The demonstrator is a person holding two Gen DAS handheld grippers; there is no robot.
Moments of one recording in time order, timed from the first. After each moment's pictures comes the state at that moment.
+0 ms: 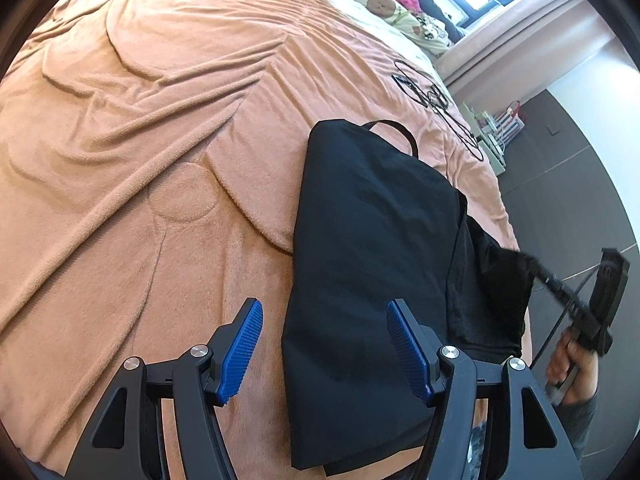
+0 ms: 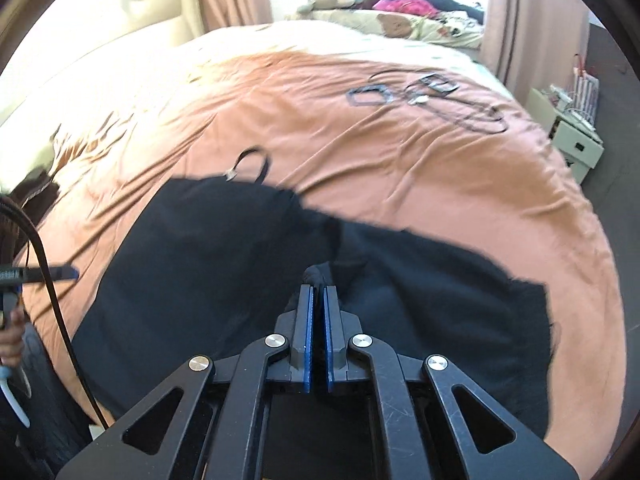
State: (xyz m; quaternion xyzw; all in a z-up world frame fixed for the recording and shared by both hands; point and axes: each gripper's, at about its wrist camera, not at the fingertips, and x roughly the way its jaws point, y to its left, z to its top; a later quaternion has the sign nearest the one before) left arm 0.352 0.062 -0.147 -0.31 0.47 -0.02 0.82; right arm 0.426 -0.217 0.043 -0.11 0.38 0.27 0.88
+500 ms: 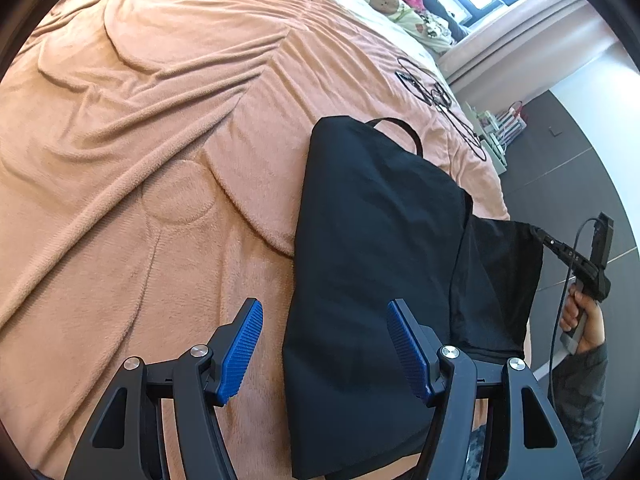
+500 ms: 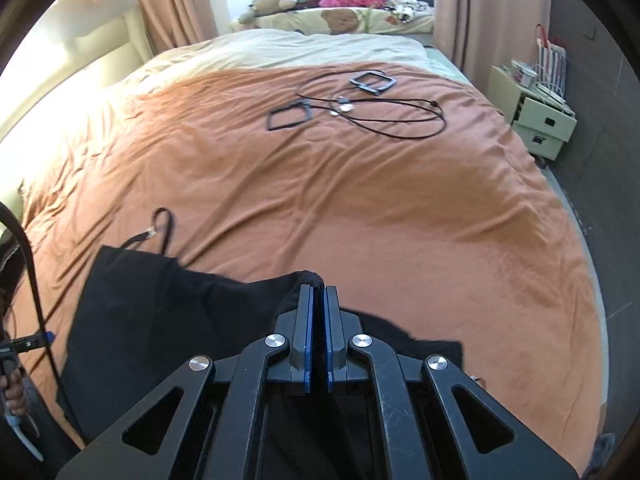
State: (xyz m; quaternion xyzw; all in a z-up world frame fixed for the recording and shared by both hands) left arm 0.362 0.064 -0.155 -0.32 0.48 -0.02 0.82; right arm 0.521 -0.267 0.059 -0.08 0.41 0.21 0.88
